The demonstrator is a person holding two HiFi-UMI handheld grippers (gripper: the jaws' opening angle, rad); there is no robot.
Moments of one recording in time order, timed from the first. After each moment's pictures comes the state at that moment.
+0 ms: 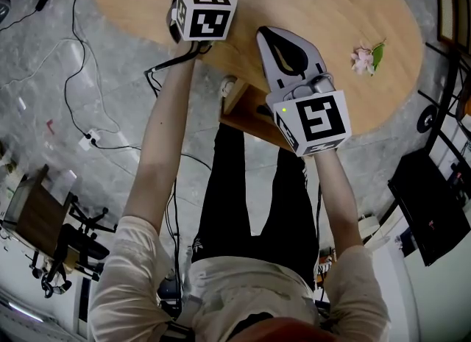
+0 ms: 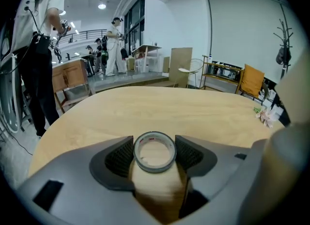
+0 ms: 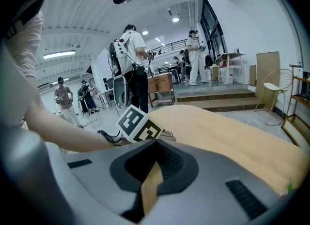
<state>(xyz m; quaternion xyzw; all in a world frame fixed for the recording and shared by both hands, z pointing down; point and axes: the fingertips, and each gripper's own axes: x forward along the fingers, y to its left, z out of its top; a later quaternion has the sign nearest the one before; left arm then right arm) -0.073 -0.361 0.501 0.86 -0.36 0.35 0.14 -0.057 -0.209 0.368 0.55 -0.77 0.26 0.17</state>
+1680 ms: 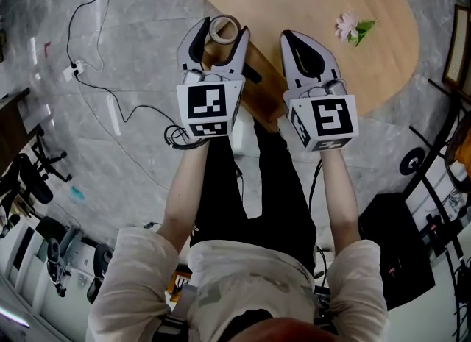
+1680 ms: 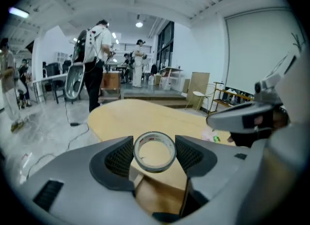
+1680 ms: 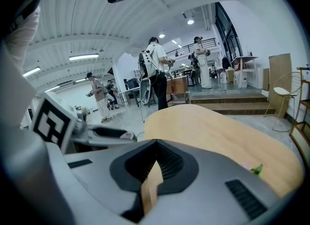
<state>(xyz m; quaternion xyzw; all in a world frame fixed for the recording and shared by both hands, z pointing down) -0.083 -0.043 0.364 0.80 -0.53 0.23 0.18 0.012 -0.025 0.338 0.47 -0.84 0.23 0.17</state>
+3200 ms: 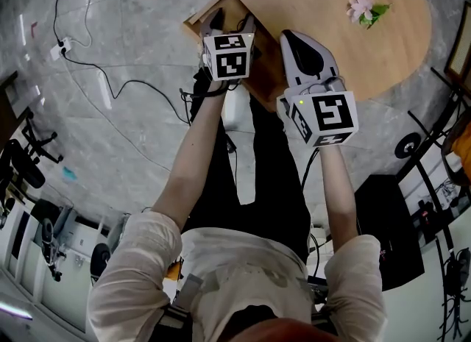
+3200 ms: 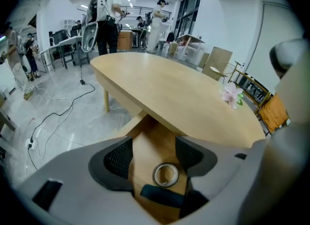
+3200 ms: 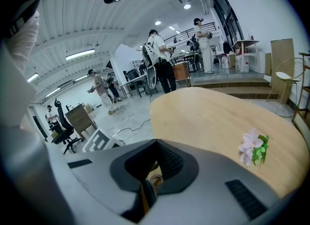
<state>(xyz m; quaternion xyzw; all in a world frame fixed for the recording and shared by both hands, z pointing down) -0.088 0.004 0.548 0.71 -0.52 0.33 0.35 0.000 0.025 0.387 0.43 -0.83 0.29 0.21</state>
